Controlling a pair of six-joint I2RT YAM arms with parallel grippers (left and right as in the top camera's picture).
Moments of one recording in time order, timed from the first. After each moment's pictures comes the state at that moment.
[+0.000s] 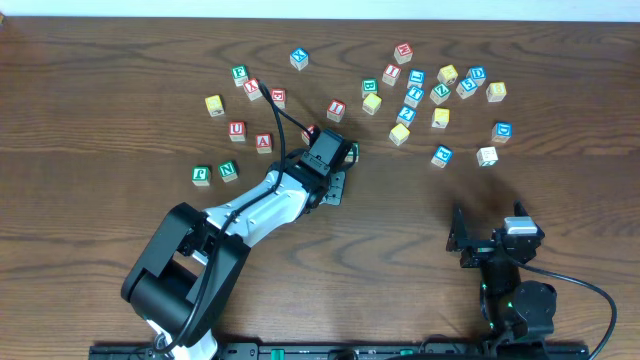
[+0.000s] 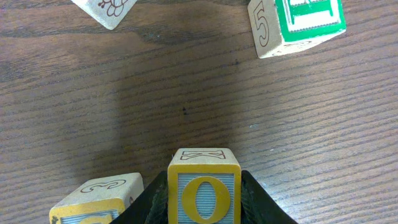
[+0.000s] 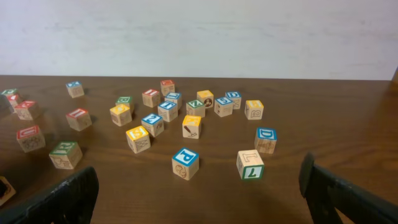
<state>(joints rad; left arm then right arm) -0.62 1.85 1.06 -0.36 -0.08 -0.38 0.08 0.02 0.01 -0.07 0.04 0.03</state>
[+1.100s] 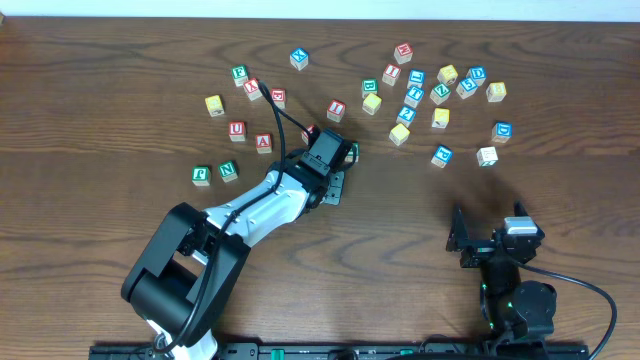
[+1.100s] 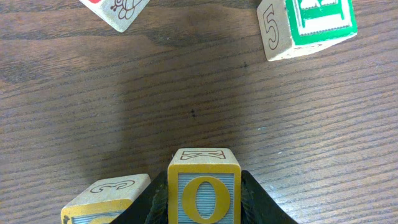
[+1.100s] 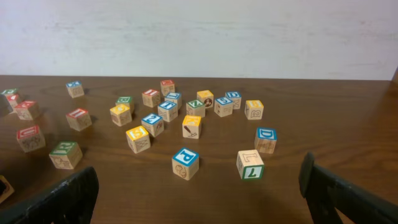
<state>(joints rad) -0.62 1.85 1.06 -0.36 -0.11 -0.38 0.08 0.02 0.01 -0.07 0.04 0.03</state>
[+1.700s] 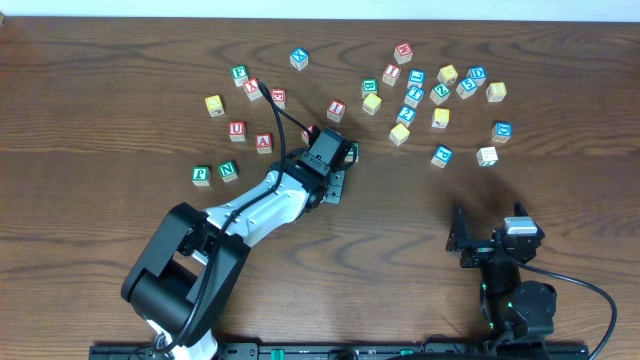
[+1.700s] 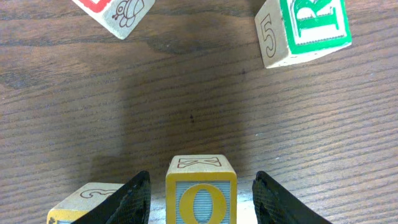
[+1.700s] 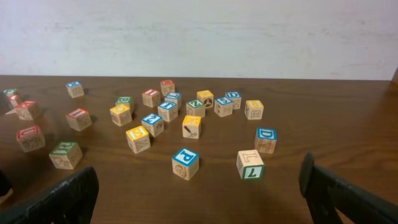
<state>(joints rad) -0.62 1.85 1.06 -0.34 -0.11 -0.38 0.08 0.02 0.01 -0.07 0.04 0.03</state>
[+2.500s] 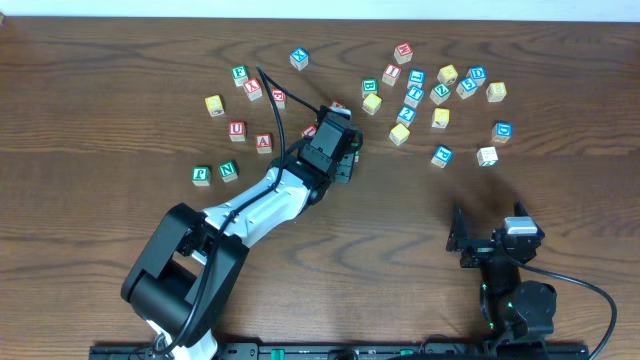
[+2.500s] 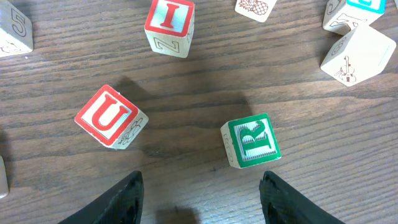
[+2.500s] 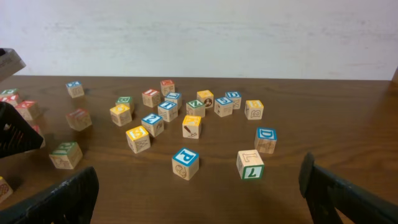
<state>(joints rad) -0.62 1.84 1.10 -0.15 -0.16 -0.32 0.08 0.02 0.01 -0.07 0.04 0.03</state>
